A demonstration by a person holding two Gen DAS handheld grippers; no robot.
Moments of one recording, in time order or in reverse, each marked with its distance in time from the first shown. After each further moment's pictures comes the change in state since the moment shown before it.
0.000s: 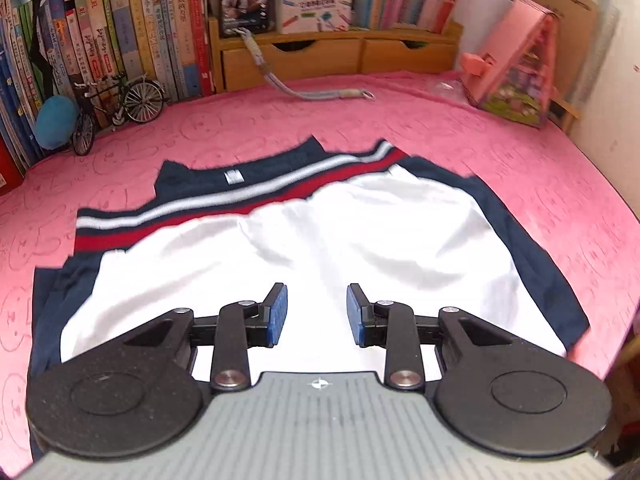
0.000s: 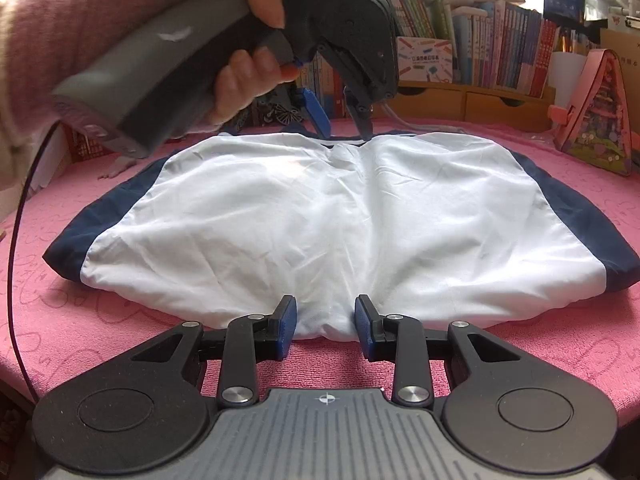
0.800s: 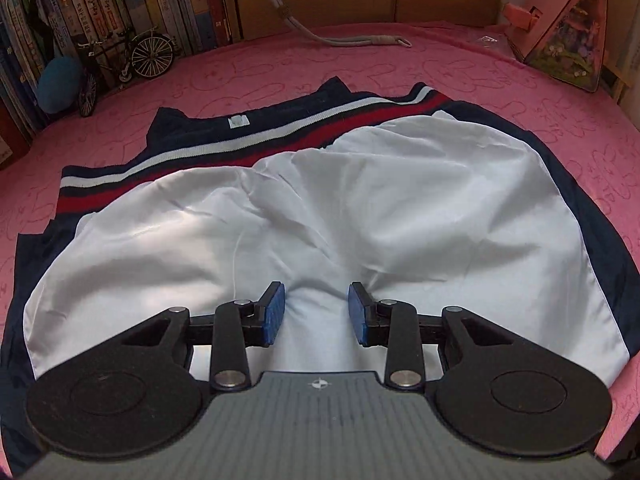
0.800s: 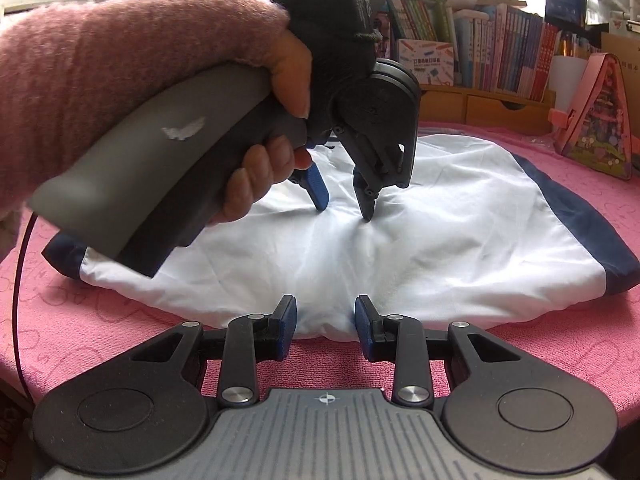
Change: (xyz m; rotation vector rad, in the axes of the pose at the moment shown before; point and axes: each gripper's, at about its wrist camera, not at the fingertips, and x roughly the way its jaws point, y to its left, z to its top) left arm 0.066 -0.005 0.005 -0.039 0.077 0.149; right arm 0.002 0.001 0.002 -0.008 -0.007 -0.006
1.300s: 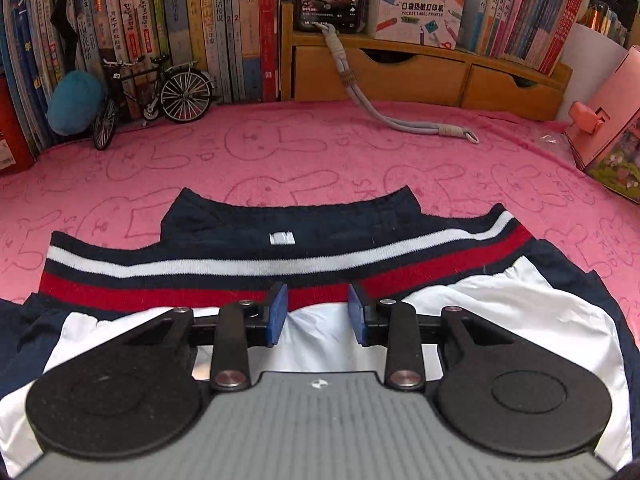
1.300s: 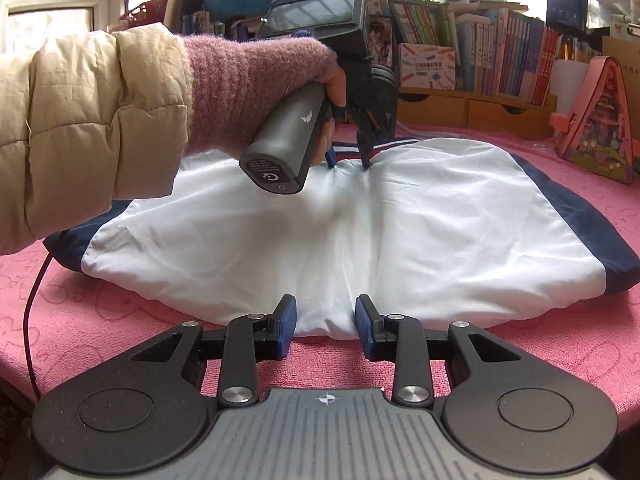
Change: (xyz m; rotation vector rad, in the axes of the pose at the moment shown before) left arm 0.038 0.038 0.051 -0.159 -0.176 0.027; right arm -0.002 -0.001 -0.003 -0.006 -0.022 0.011
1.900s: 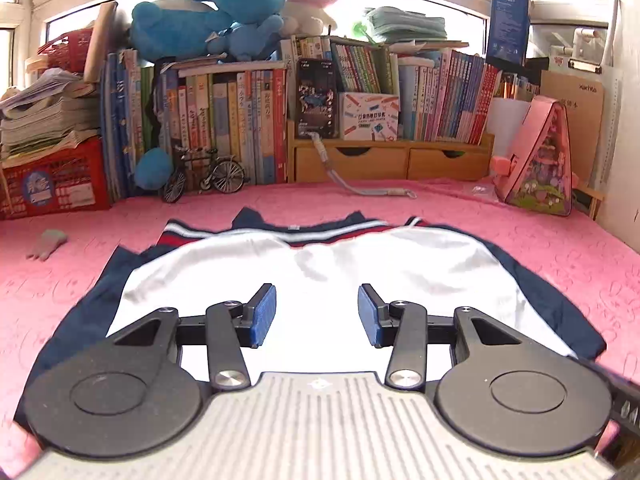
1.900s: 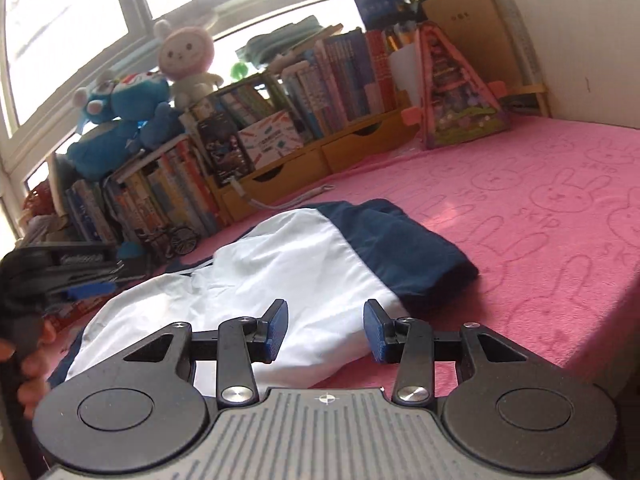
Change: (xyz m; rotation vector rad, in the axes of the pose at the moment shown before) left arm -0.170 -0.020 -0.143 0.011 -0.332 0.013; right arm -0.029 -0.159 -0.014 0.486 -0.209 -0.120
